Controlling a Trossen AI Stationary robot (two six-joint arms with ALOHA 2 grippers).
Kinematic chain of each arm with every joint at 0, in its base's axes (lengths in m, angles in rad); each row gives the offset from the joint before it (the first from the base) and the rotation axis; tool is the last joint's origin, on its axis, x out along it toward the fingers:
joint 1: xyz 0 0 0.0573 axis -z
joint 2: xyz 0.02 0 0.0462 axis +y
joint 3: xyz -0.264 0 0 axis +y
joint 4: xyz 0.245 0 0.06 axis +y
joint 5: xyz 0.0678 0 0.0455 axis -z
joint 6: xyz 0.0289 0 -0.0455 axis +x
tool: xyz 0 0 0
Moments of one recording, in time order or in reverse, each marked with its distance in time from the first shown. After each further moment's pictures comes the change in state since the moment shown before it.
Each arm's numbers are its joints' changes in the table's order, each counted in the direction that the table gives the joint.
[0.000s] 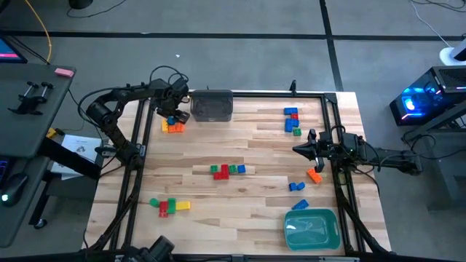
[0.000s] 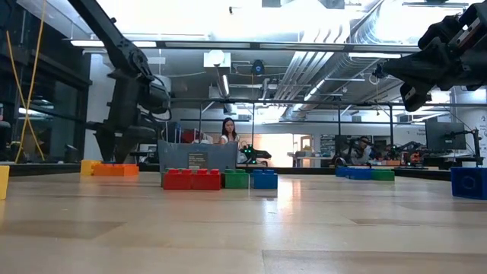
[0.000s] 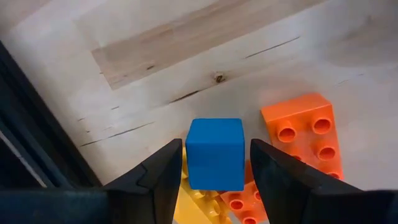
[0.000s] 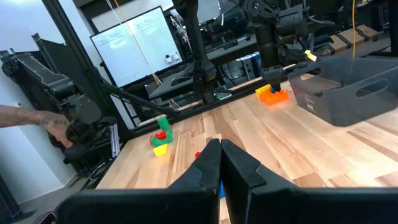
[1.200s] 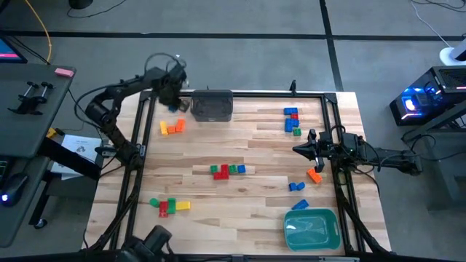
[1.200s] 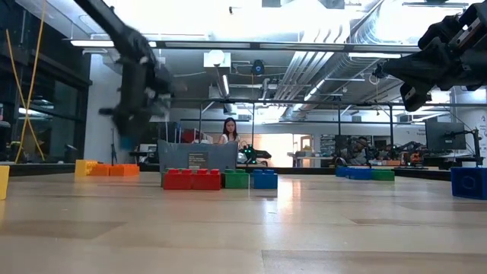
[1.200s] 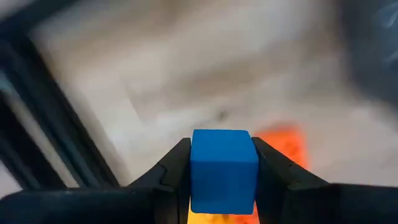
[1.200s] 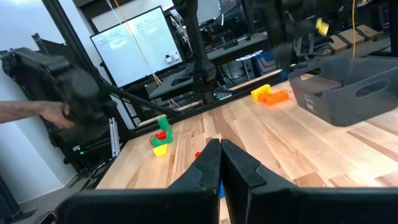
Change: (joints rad) left arm -0.049 -0.021 -0.209 0.087 0.015 0.057; right arm 0.000 0.000 0.000 0.000 0.000 0.000
